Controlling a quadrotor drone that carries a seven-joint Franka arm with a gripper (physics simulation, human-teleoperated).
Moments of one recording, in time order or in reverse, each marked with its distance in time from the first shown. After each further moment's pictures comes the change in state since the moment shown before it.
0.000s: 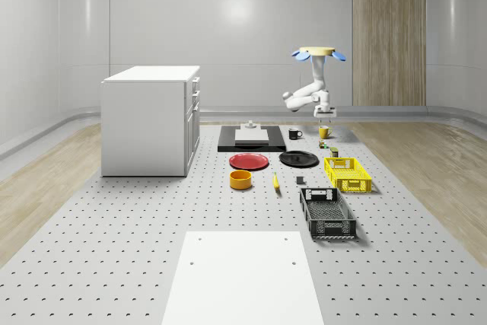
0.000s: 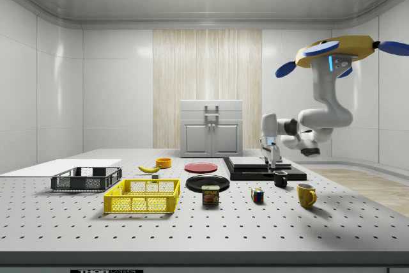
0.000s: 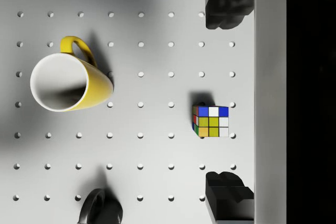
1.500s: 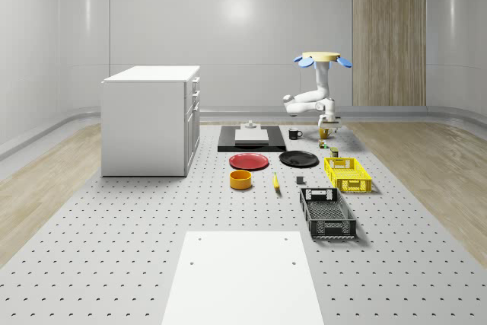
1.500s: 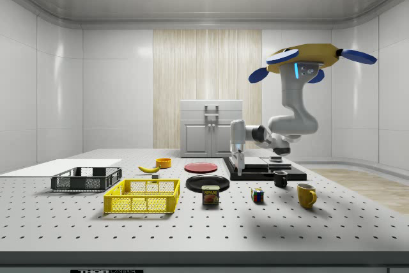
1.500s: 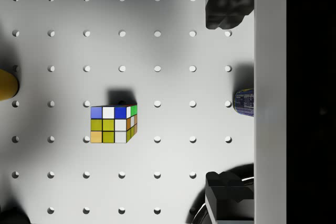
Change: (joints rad) arm -0.061 -0.150 0.051 0.010 0.075 0.129 0.055
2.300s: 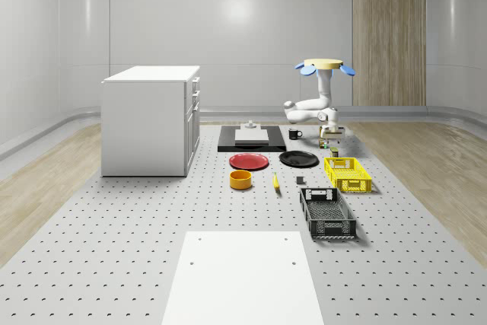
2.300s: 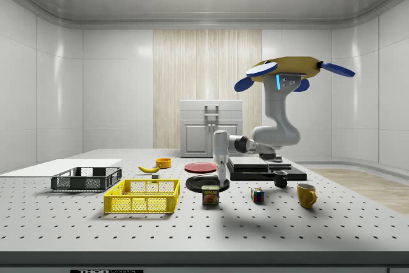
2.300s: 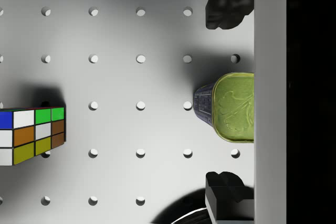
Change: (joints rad) arm -0.019 -0.065 0.016 0.004 0.032 0.061 0.017
